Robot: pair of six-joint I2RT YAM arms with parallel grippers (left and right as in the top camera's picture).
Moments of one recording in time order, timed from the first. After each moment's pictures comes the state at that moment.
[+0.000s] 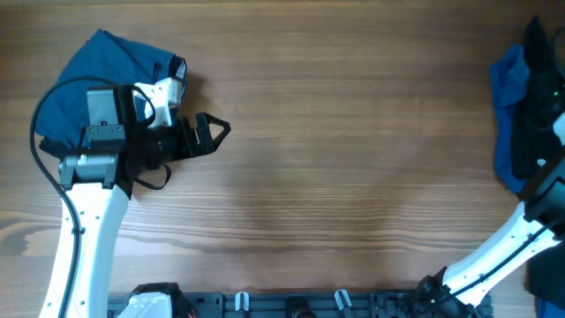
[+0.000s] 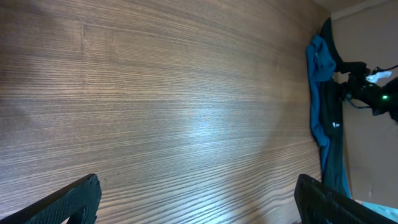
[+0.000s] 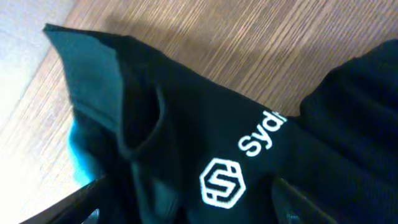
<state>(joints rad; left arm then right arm) 0.03 1.24 1.07 -0.79 0.62 -0.25 -0.67 2.25 1.55 -0.05 -0.15 0.48</state>
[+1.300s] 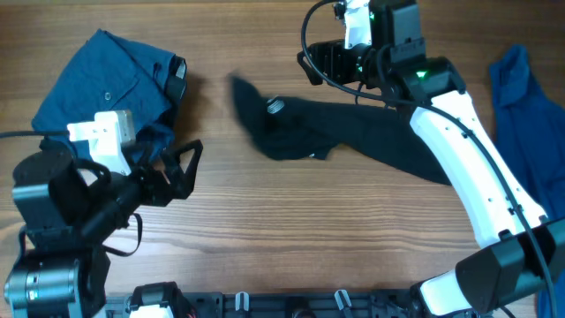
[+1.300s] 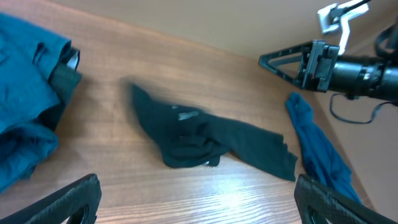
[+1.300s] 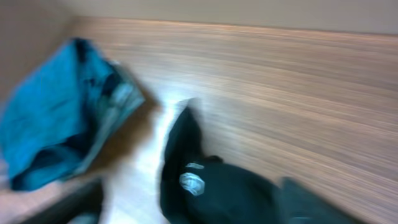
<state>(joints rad) 0.10 0.80 1.16 -0.94 0.52 -0.26 0.33 1.67 1.56 -0.60 -0.25 0.18</state>
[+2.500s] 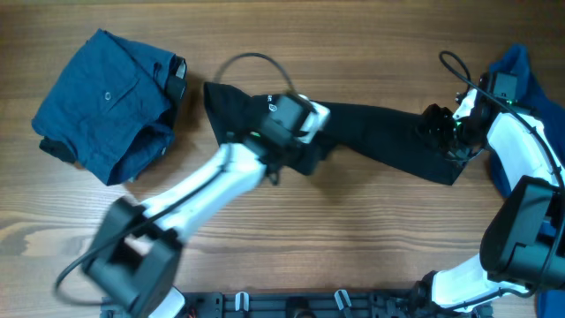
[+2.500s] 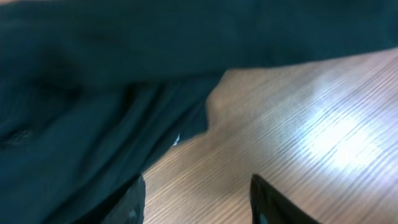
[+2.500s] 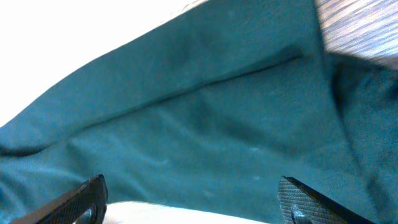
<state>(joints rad) -0.70 1.74 1.16 -0.44 0.13 -0.16 -0.28 1.75 1.14 -0.76 -0.34 0.34</state>
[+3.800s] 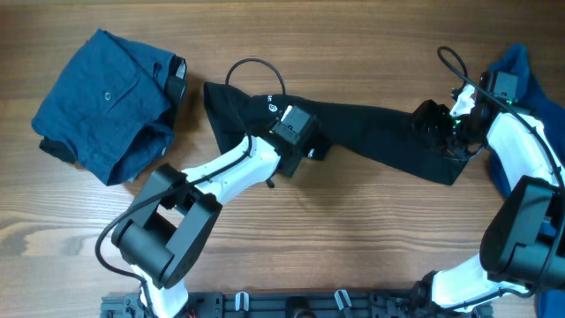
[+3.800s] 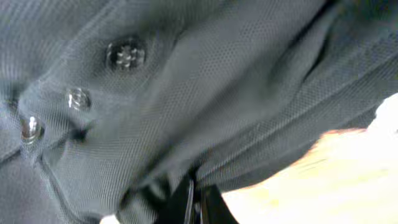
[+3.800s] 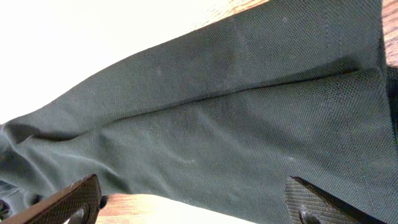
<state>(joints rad) -0.68 1.90 1.17 -0.58 -0.26 -0.17 -0.28 1.75 1.14 -0.73 -0.42 0.29</state>
